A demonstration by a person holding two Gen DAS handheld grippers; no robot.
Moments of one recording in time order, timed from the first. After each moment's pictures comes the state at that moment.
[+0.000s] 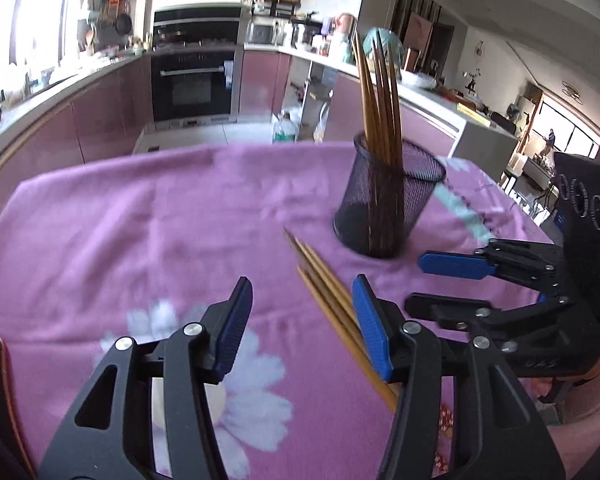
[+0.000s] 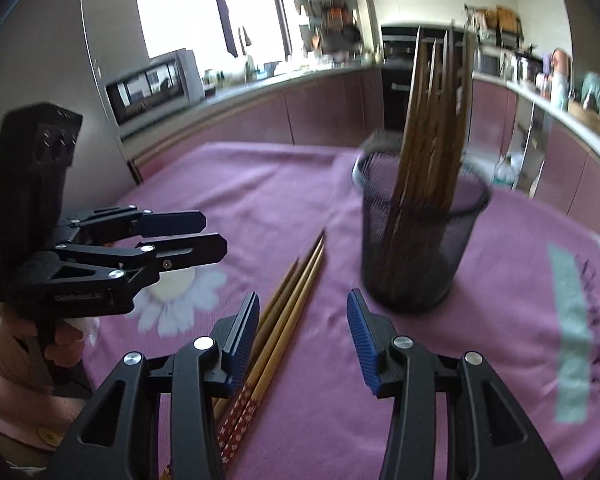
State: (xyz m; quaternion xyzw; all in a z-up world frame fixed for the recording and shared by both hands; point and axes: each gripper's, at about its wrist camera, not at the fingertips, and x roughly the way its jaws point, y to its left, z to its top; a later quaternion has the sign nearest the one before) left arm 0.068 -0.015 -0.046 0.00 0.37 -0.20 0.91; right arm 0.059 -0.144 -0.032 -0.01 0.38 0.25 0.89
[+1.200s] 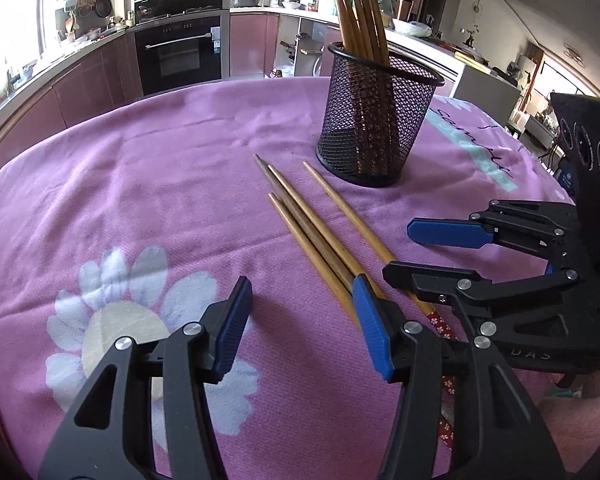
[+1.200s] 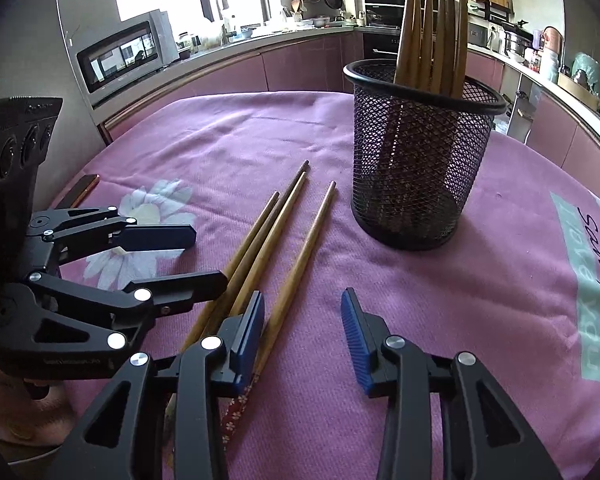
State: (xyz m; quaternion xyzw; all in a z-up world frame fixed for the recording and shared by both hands) left arm 0.069 -0.046 -0.095 0.05 0.43 -0.21 0.88; right arm 0.056 -0.140 -0.065 -0.03 0.42 0.21 0.88
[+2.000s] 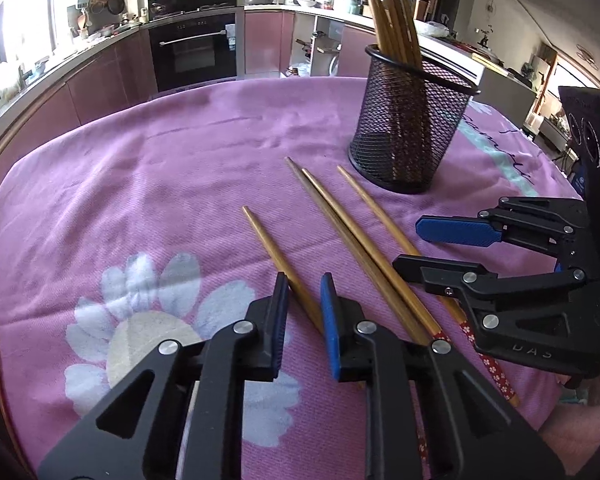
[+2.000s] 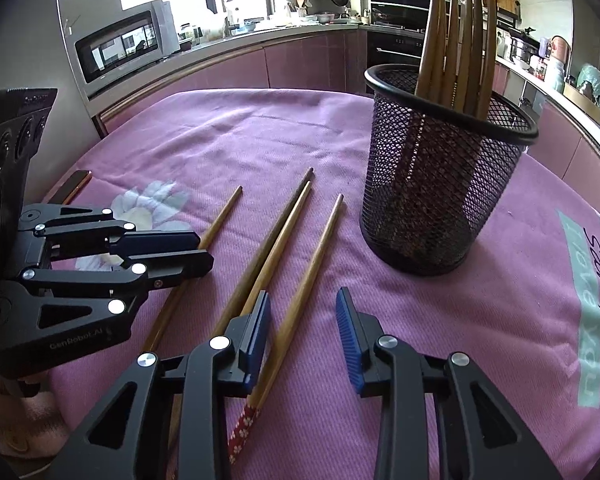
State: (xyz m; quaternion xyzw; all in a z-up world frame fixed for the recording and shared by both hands) left arm 0.082 -0.033 -0.097 0.05 0.43 -0.18 0.88; right arm 0.075 -0.125 -0.065 -0.05 0.43 0.21 0.88
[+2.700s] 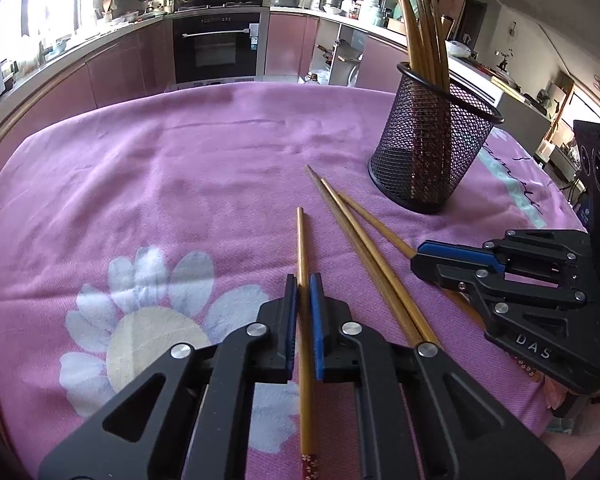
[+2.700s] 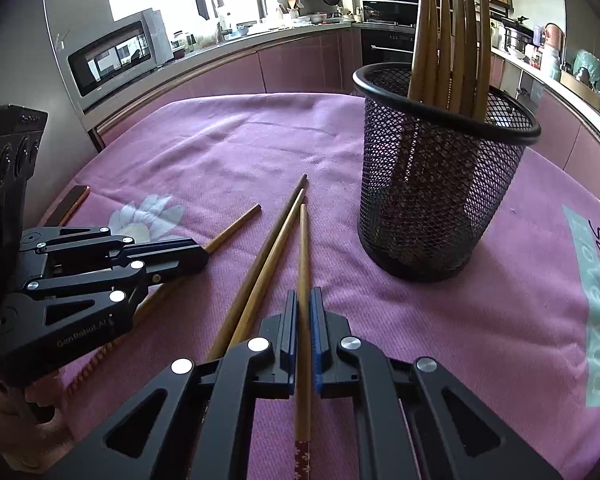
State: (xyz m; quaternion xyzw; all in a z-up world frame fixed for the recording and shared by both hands) left arm 0.086 -0.025 -0.096 0.01 0.43 -0.15 0.89; right arm 0.078 -0.131 -0.063 -0.03 0.43 0.21 0.88
